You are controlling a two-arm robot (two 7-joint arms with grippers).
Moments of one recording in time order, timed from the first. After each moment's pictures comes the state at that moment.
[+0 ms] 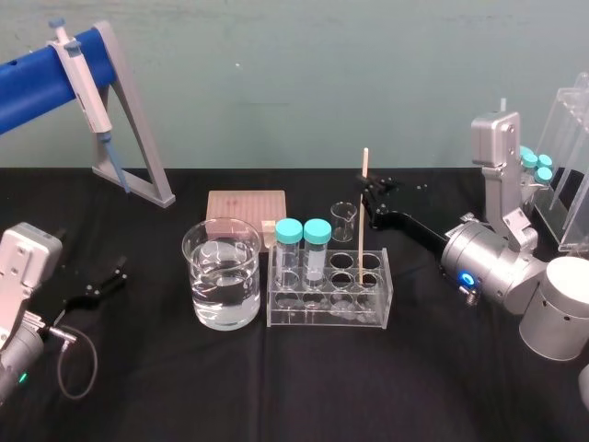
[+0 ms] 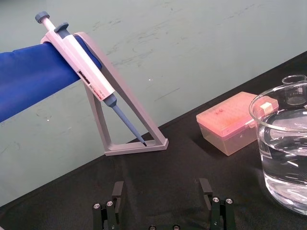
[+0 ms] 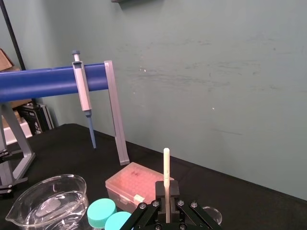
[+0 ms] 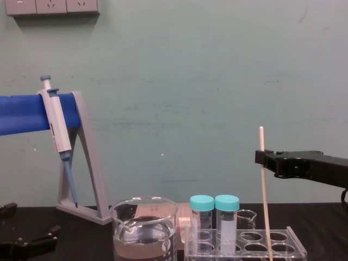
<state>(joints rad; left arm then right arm) -0.20 0.60 0.45 -1.41 -0.25 -0.12 0.03 0.40 0.35 -0.33 -1.34 0.45 0.06 0.40</state>
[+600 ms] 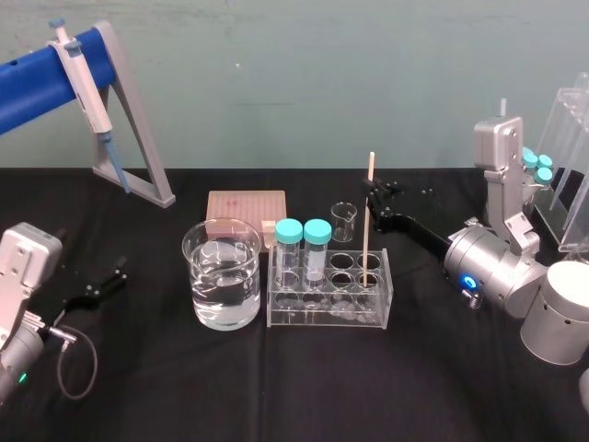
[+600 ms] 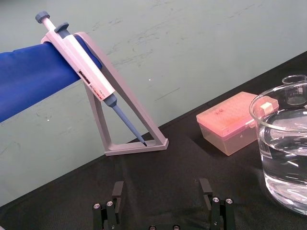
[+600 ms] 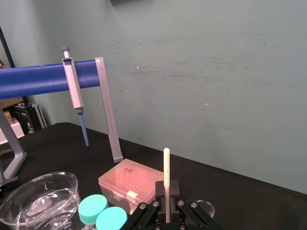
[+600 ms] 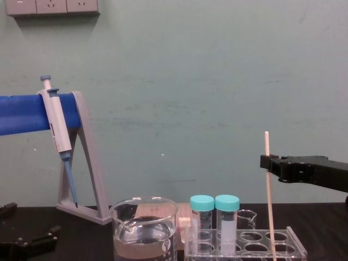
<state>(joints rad) -0.20 0.60 0.45 -1.41 -0.25 -0.12 0.03 0.39 0.34 -0.32 -1.33 0.45 0.07 0.38</state>
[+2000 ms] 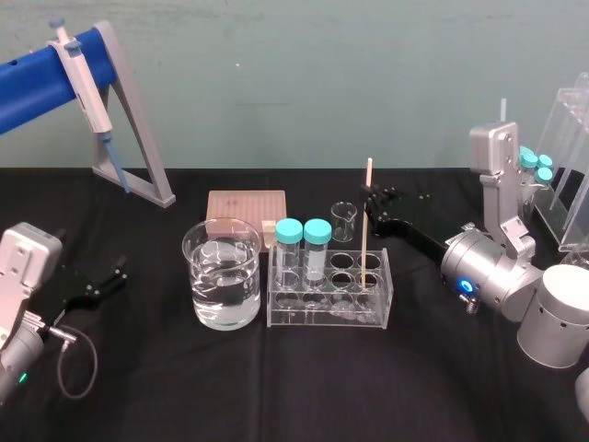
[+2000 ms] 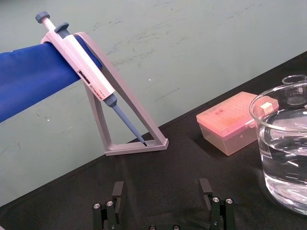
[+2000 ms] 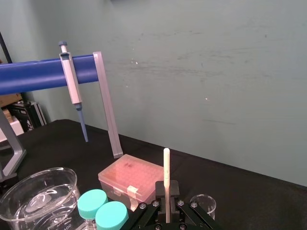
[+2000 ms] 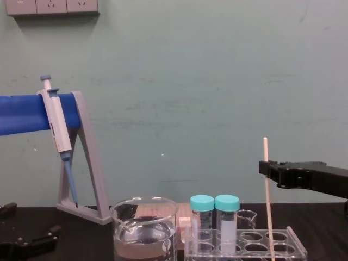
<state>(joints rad) -0.20 0.60 0.45 -1.41 -0.25 -0.12 0.03 0.39 0.33 -0.32 -1.31 0.44 0.07 0.38</state>
